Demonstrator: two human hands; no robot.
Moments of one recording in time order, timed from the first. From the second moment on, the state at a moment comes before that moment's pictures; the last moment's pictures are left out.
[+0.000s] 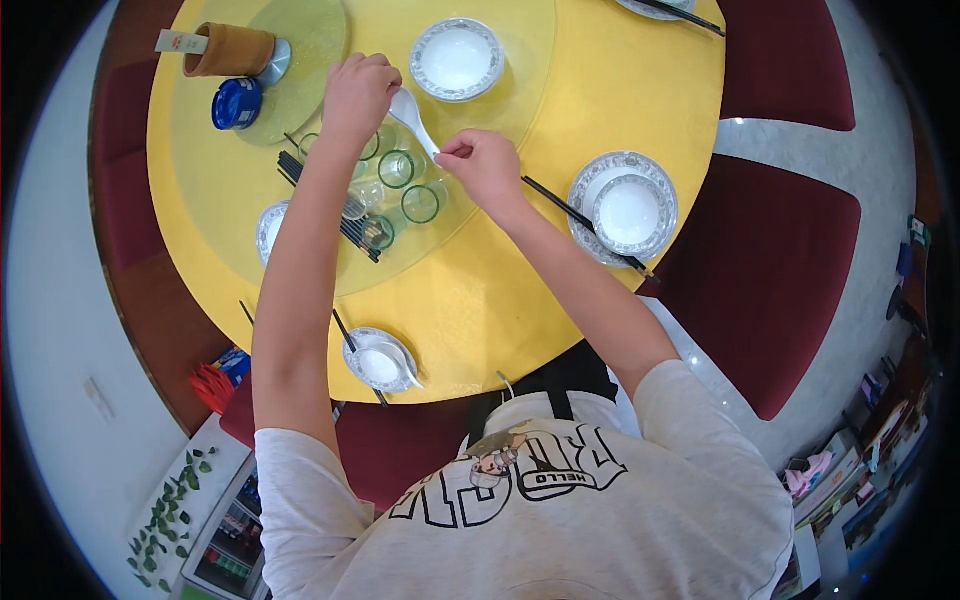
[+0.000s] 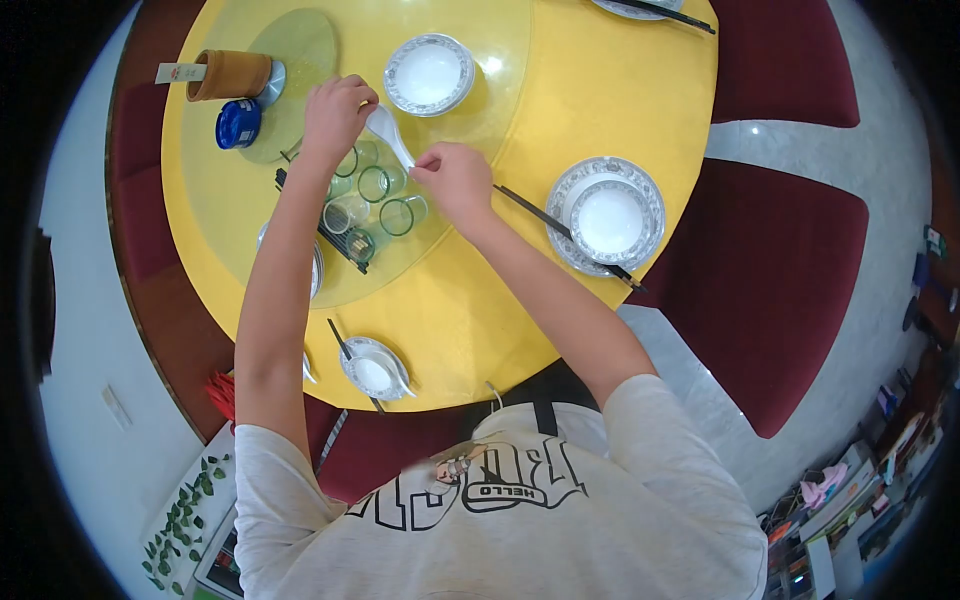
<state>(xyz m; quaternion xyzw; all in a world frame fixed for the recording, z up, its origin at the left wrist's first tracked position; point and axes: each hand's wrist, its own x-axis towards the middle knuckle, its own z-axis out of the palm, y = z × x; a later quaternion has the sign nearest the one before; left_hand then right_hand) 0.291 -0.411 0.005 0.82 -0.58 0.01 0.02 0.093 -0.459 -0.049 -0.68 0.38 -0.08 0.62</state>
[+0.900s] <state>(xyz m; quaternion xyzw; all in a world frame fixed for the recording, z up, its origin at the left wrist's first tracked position) 0.083 -0.349 0.032 0.86 -0.38 -0.07 0.33 -0.068 -0.505 0.018 -0.80 0.30 -0.14 0.50</state>
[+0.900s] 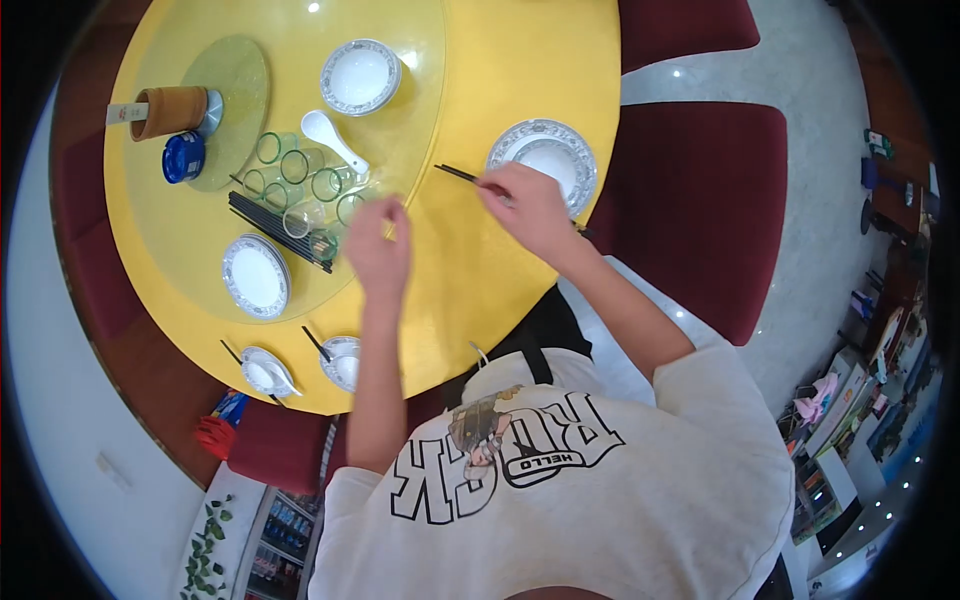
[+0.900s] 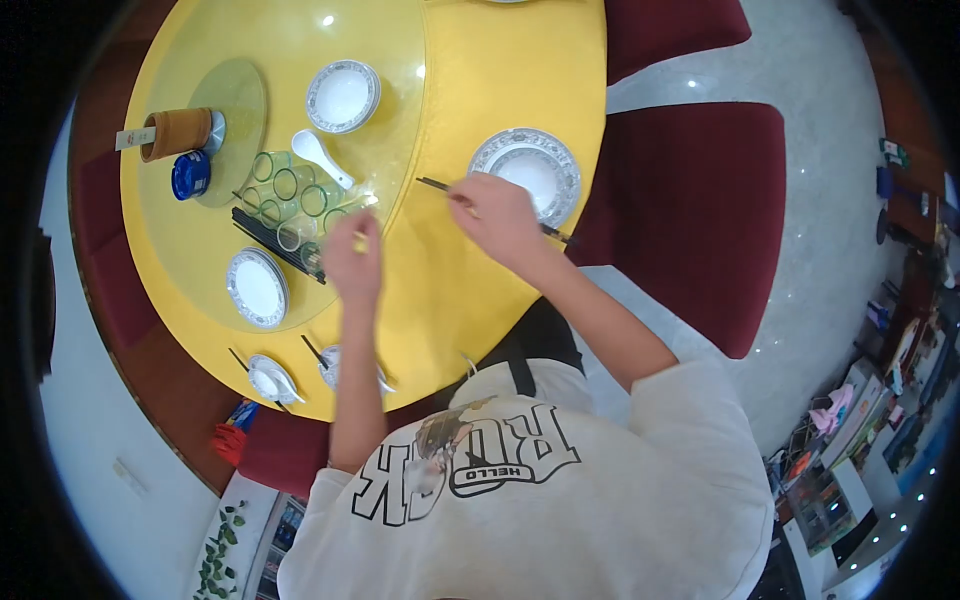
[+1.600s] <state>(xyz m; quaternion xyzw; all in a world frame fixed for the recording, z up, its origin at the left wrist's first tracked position) -0.006 -0.442 -0.012 0.88 -0.25 -0.22 0.34 -0.136 -0.576 -0.024 -0.72 0.50 -0.08 0.47</state>
